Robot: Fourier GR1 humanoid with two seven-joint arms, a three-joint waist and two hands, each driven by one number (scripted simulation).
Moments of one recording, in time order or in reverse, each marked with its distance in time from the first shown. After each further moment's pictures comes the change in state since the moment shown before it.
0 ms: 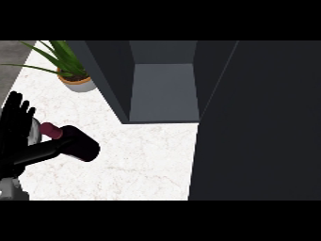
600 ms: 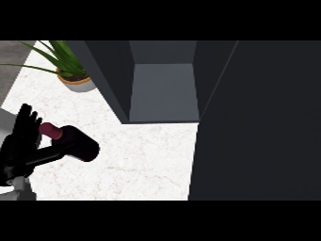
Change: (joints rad) left arm -0.008 0.002 0.072 0.291 0.049 -0.074 -0.220; right arm 0.028 -0.016 0.035 0.000 0.007 -0.019 -0.033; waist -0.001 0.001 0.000
